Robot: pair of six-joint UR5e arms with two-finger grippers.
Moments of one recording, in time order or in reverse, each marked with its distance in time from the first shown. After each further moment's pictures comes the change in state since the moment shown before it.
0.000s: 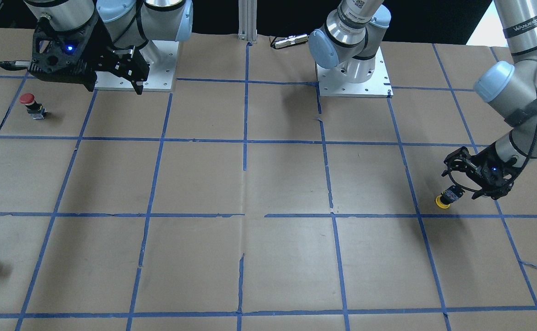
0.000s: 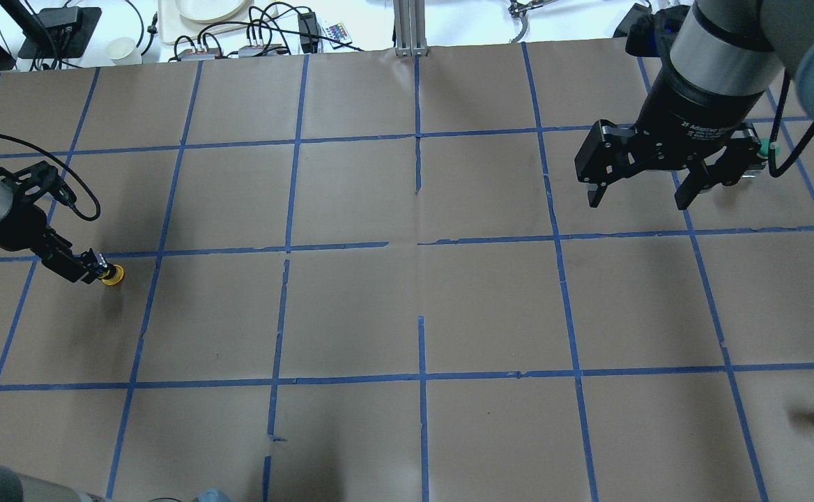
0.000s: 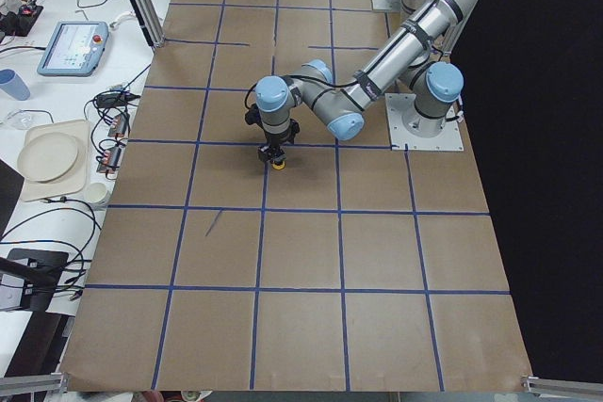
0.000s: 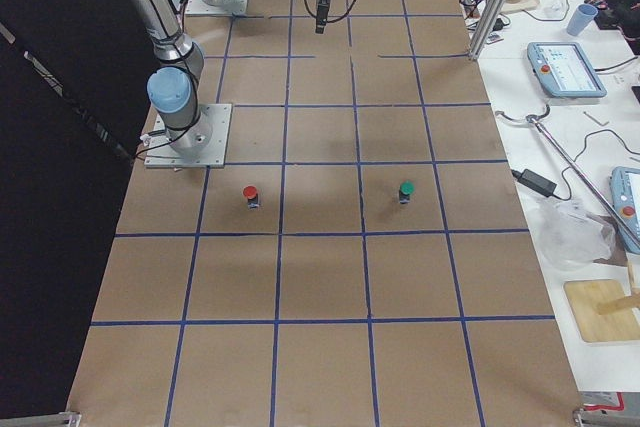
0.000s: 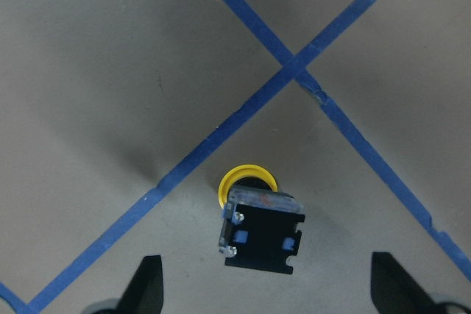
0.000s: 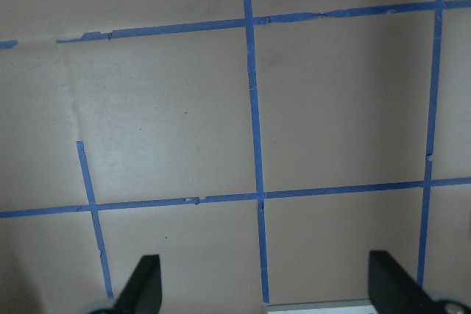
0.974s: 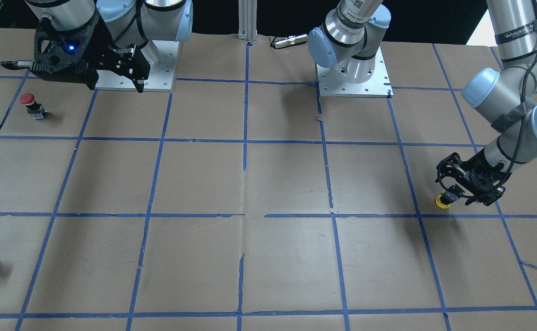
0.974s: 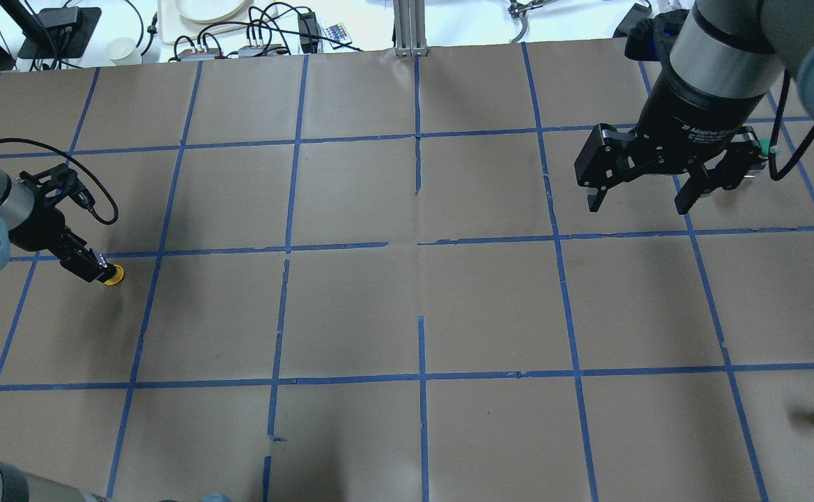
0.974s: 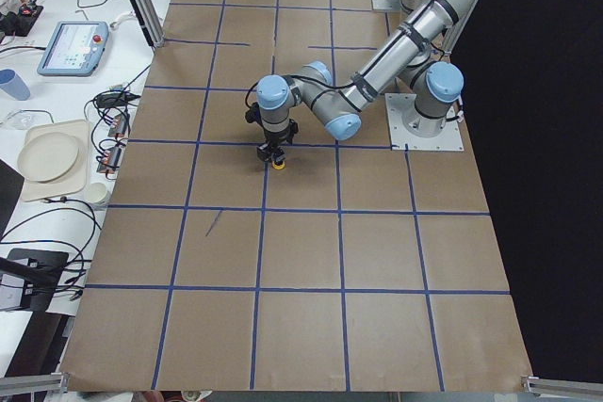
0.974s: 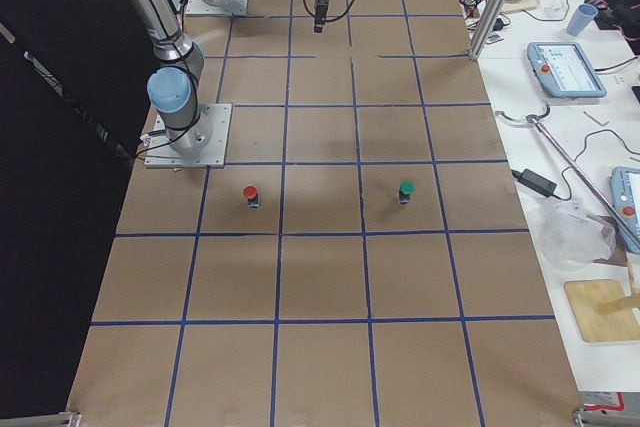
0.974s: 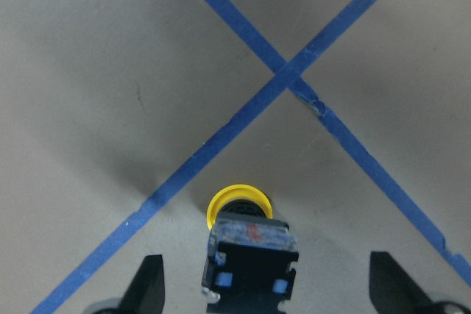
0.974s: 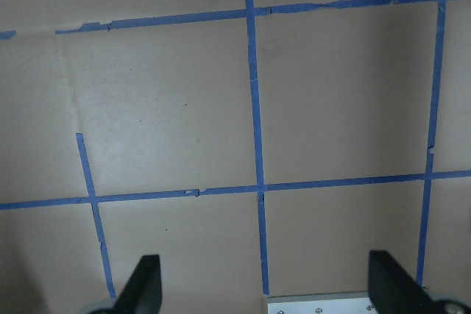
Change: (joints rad) left arm -0.041 -0.016 -0.022 0.078 0.007 -0.001; right arm 0.001 -0.002 0.000 0.022 0.001 -0.001
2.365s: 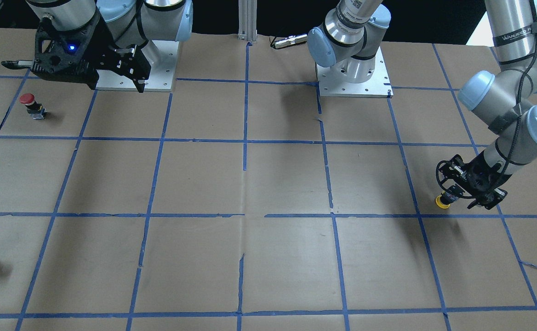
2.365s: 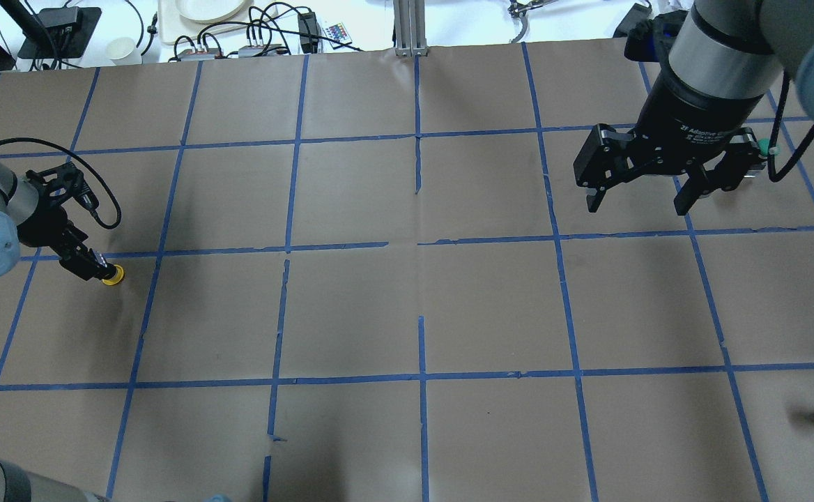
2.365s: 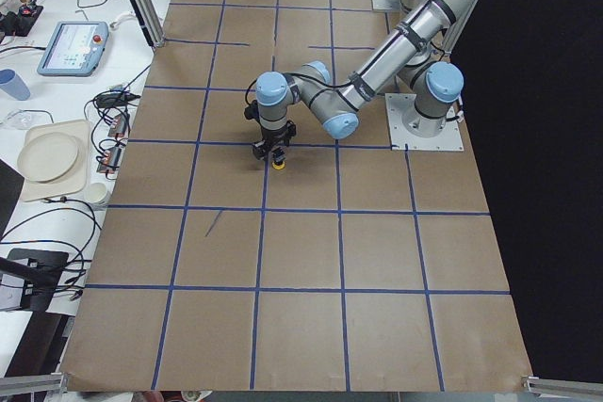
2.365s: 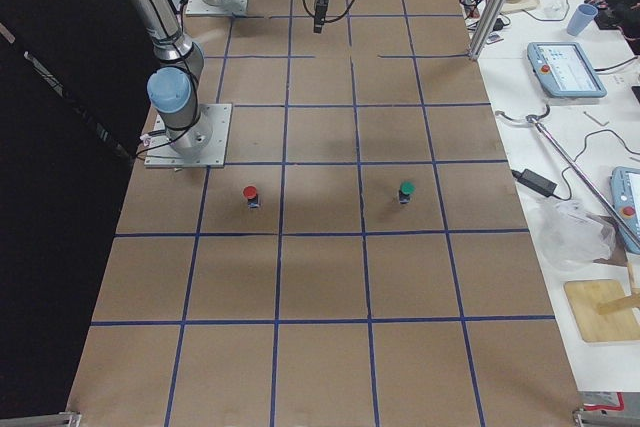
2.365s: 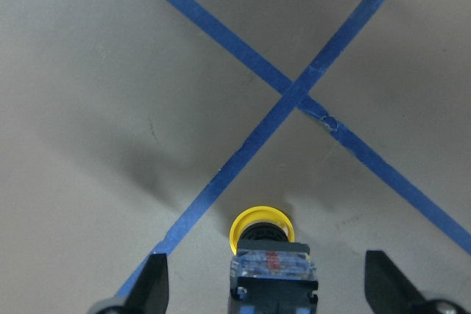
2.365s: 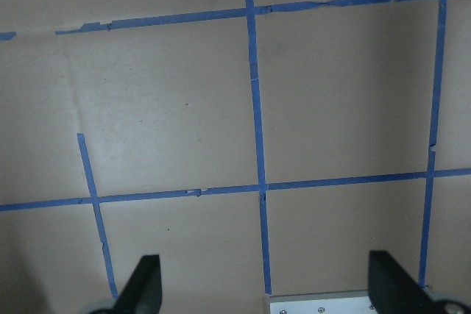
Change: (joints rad) left arm -0.005 -0.008 -0.004 0.054 0.032 0.087; right arm 0.001 0.001 0.001 -0.001 0.001 0.009
